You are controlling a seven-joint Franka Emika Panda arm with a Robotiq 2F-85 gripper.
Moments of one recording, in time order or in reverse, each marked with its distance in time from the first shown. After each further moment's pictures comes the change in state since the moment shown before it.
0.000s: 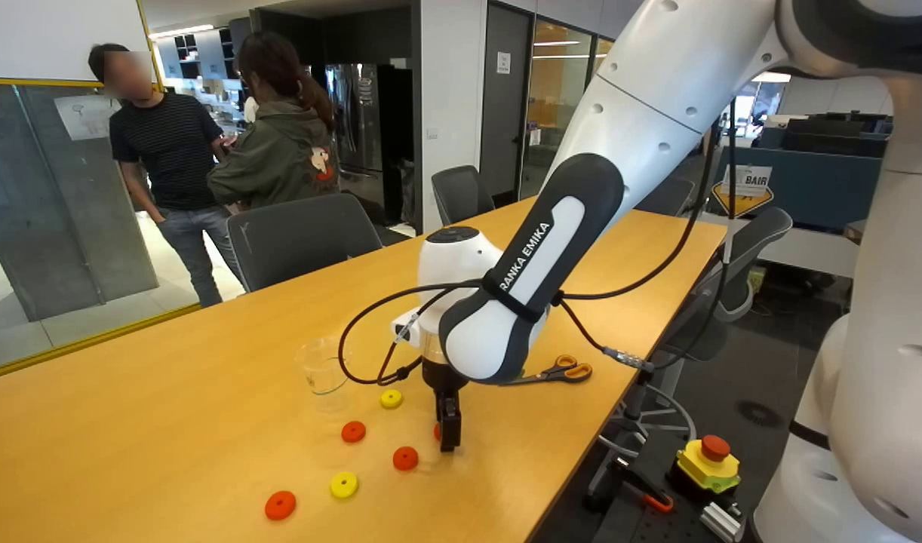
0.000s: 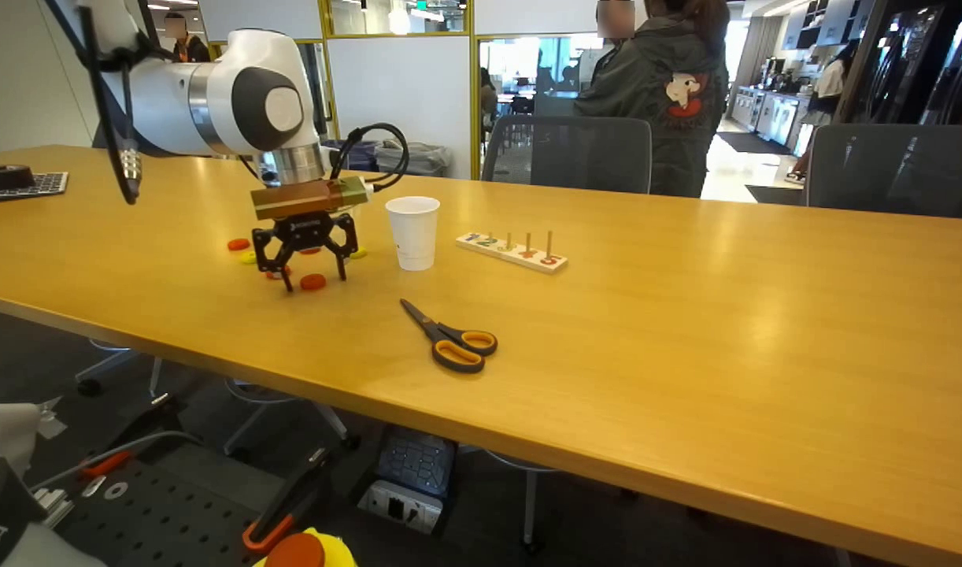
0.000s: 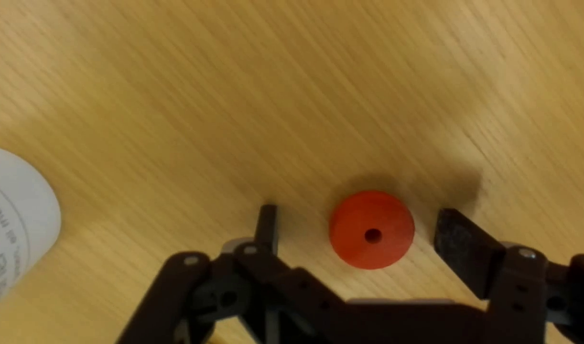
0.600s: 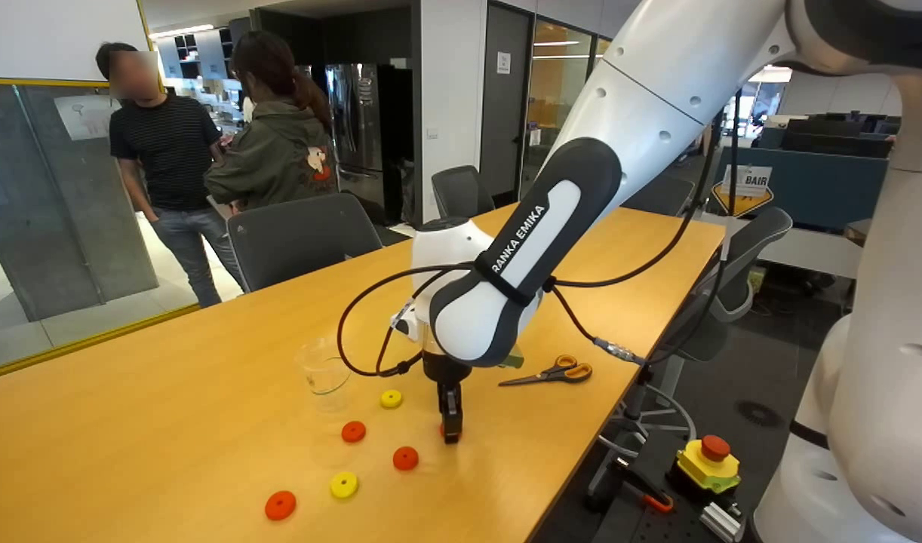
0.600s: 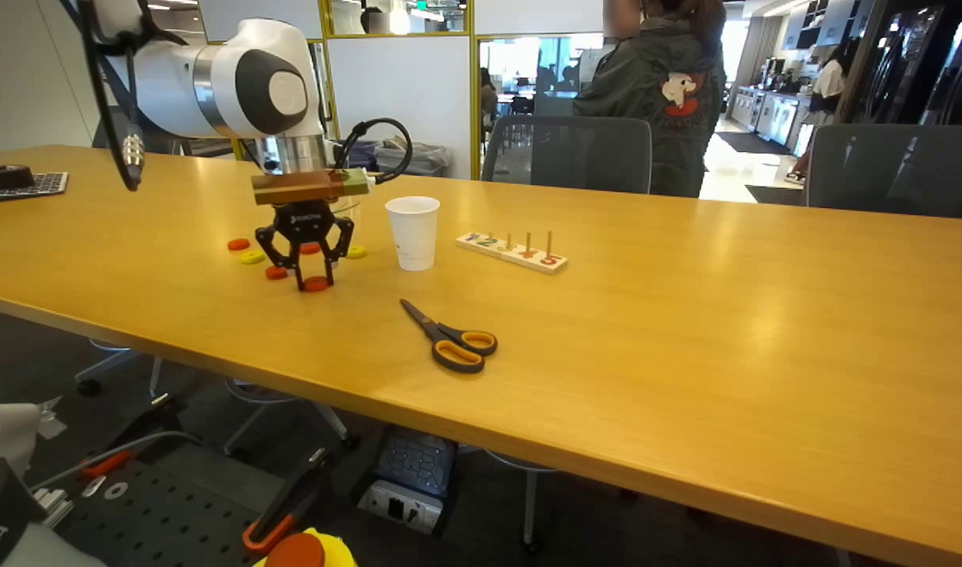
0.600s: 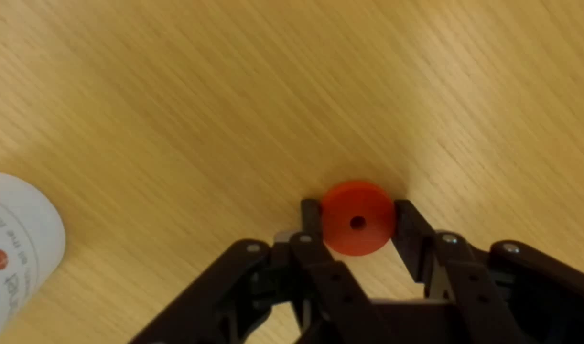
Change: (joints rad) arm -0.012 -0.019 0.007 0.037 0.024 -0.132 -0.003
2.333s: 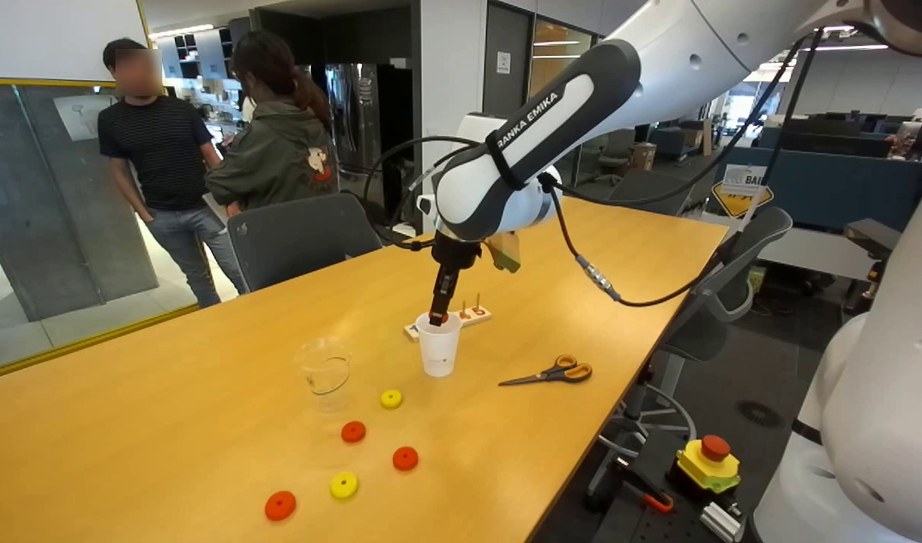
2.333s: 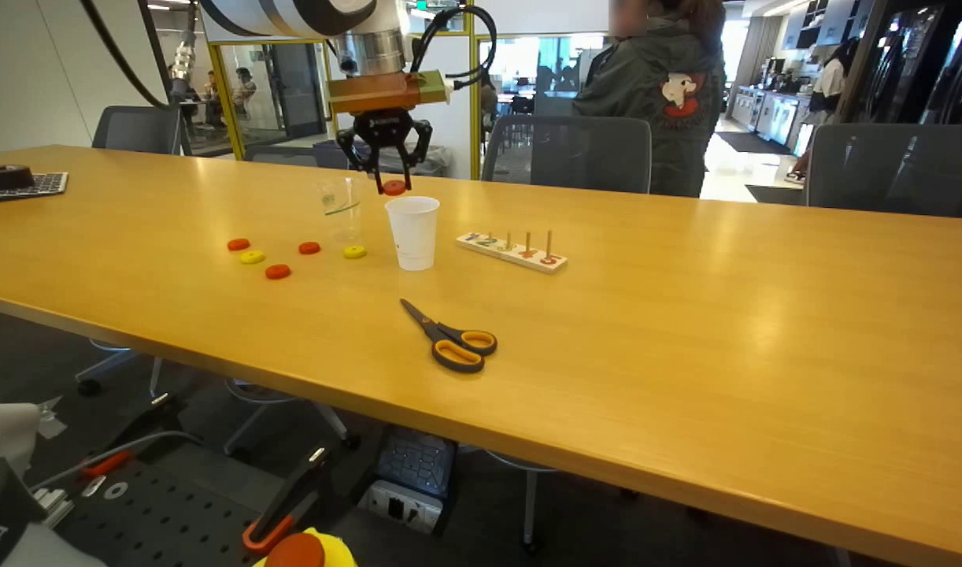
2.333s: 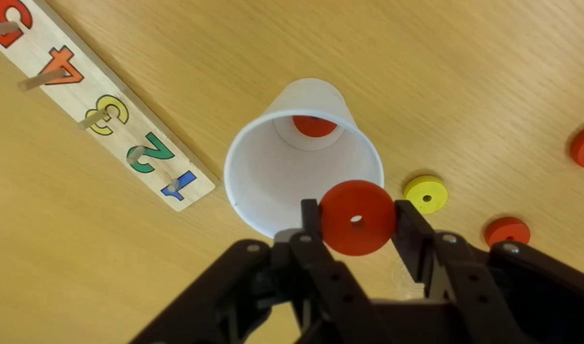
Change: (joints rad) arm -0.070 -0.137 -0.136 0.162 0.166 -0.024 -0.123
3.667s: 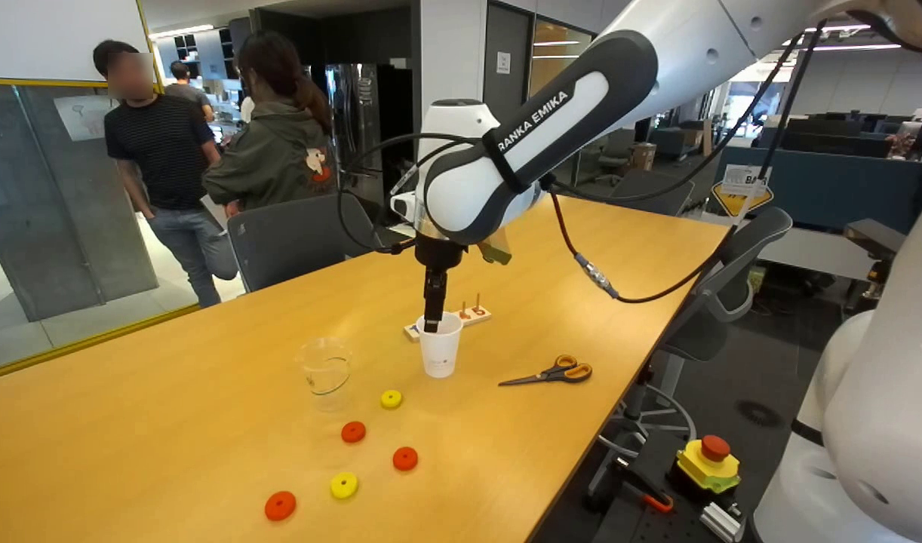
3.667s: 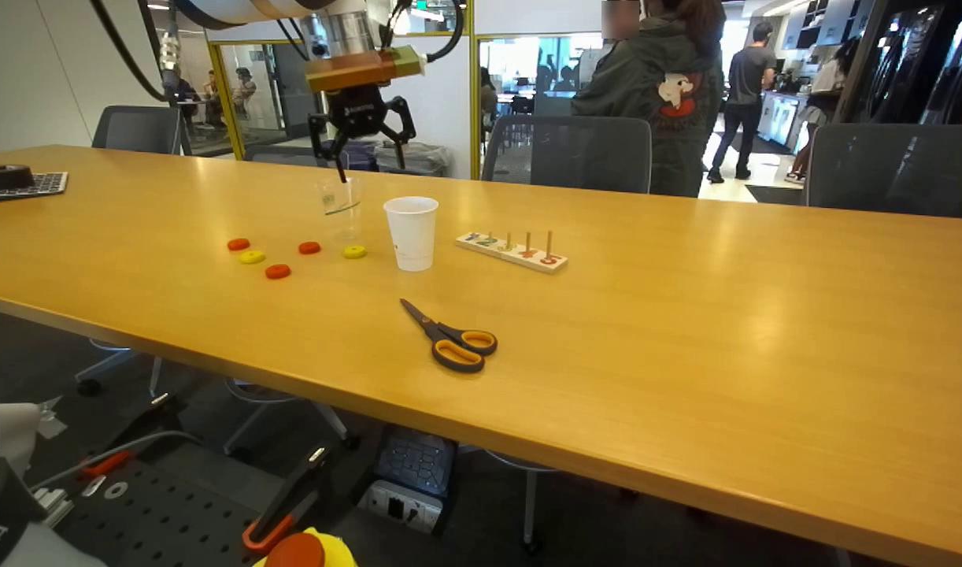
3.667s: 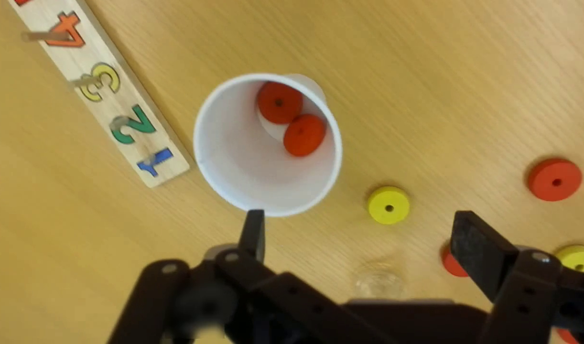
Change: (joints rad) arm 0.020 -0.030 0.068 0.028 -0.189 -0.110 0.085
